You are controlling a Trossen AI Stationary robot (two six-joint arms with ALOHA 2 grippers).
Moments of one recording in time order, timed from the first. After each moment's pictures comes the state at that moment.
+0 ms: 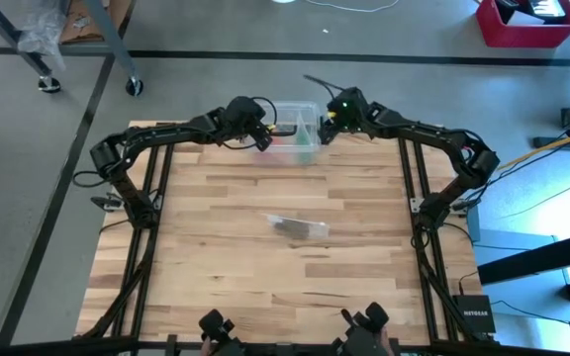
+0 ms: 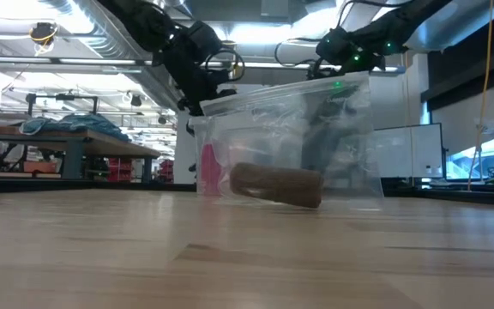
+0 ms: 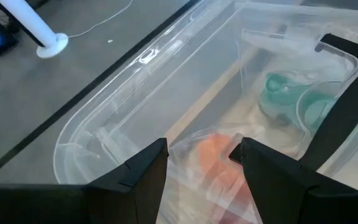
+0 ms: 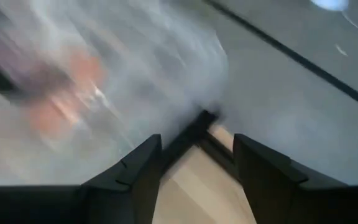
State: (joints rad) left arm 0.60 1.70 1.18 -0.20 -0.28 0.04; right arm -0.72 1.59 1.13 -0.28 0.10 0.01
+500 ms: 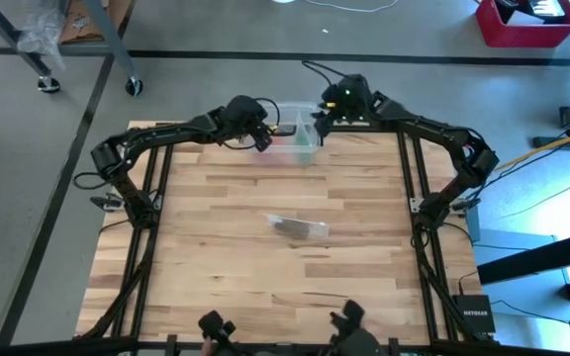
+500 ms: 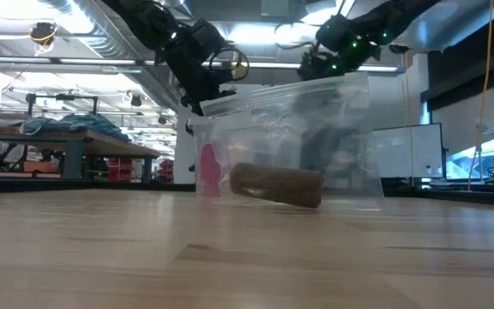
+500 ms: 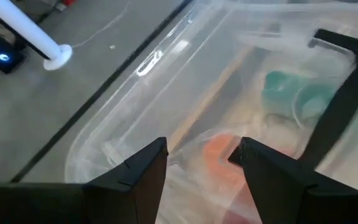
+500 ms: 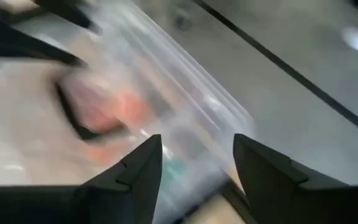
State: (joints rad) left arm 0.58 1.65 1.21 -0.22 -0.29 0.14; right arm -0.72 1.59 1.24 -0.23 -0.13 -0.09
